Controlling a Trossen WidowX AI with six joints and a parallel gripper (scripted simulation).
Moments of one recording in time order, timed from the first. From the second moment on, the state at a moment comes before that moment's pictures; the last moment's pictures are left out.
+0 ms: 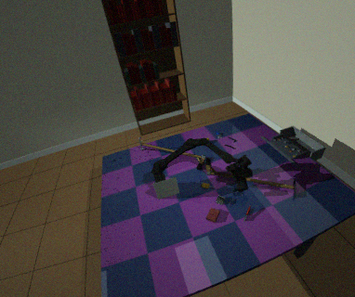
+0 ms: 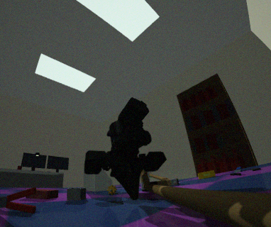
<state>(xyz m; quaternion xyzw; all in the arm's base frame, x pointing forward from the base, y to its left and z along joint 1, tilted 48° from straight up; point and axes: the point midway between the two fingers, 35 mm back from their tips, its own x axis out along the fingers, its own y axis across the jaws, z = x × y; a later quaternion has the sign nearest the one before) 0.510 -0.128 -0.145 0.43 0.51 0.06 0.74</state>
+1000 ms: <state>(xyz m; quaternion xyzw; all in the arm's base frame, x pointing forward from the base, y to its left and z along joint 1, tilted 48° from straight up) 0.530 -0.115 -0.130 0.44 0.51 0.06 0.74</state>
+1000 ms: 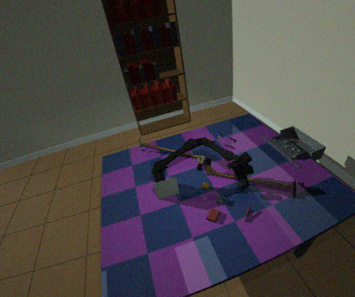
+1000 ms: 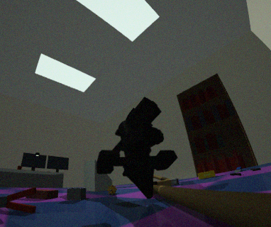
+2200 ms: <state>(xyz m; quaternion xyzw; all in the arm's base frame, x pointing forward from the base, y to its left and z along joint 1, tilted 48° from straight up) 0.551 -0.103 -0.110 0.44 0.51 0.06 0.74</state>
